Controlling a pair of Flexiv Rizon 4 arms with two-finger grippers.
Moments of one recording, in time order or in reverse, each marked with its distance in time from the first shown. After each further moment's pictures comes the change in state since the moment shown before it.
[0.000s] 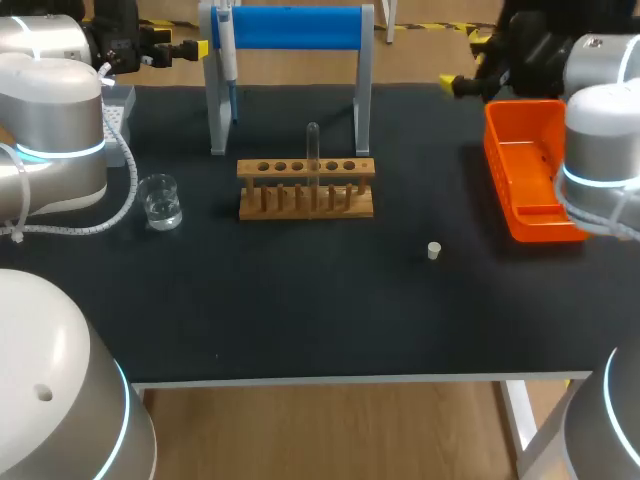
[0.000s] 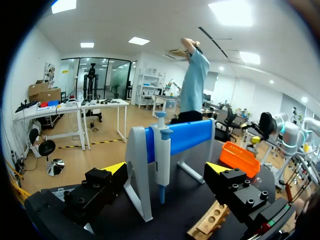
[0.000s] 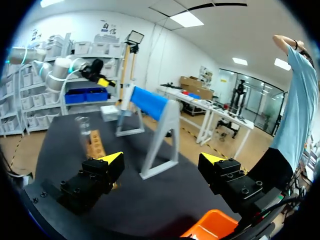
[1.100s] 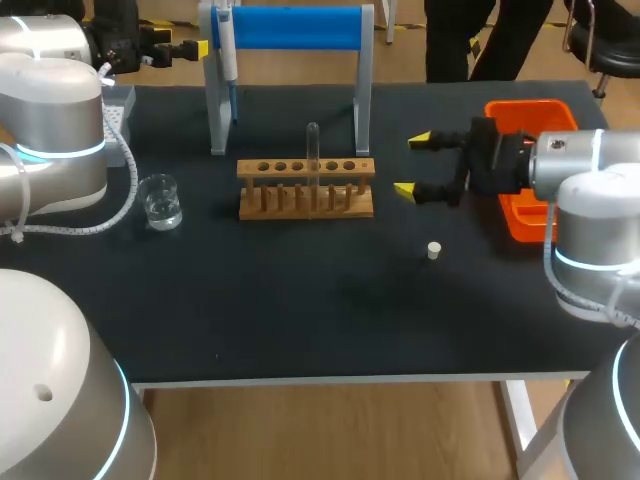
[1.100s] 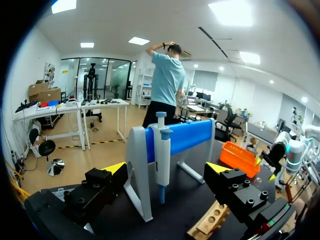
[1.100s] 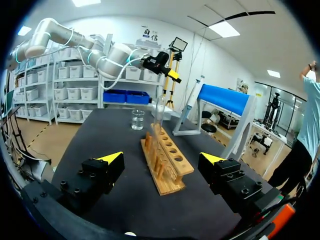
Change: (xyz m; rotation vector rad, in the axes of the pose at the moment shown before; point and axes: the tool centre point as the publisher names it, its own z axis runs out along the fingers) left arm 0.000 0.000 0.000 0.000 0.000 0.000; right arm 0.164 -0.053 0.011 -0.103 0.281 -0.089
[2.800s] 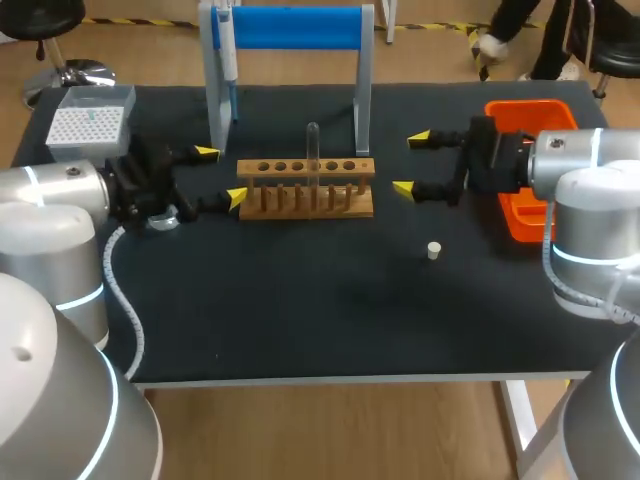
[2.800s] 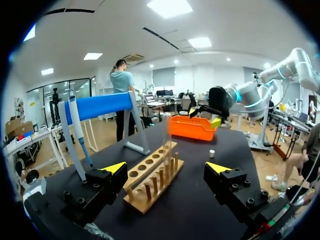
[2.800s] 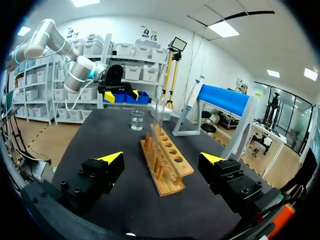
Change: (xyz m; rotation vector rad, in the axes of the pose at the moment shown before) left arm 0.173 0.154 -0.065 0.032 0.249 0.291; right arm 0.000 0.001 0.001 0.001 -0.002 0.000
